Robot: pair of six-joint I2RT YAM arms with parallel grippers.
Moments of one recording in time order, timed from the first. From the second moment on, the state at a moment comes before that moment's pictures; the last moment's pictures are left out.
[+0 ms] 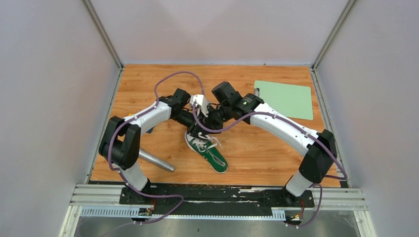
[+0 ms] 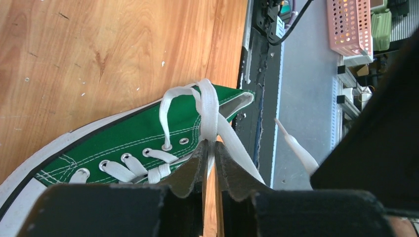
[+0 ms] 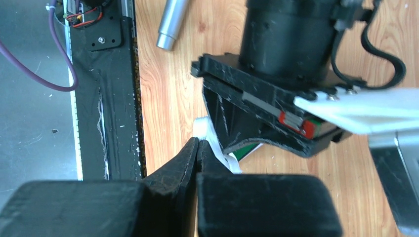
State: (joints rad) left arm -0.45 1.69 1.15 -0.73 1.11 0.37; right arm 0.83 1.63 1.51 -0.74 -0.58 -0.35
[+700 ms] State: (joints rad) left arm -0.45 1.70 1.05 -0.50 1.09 0.20; right arm 0.71 1.72 1.50 -0.67 -0.76 -0.06
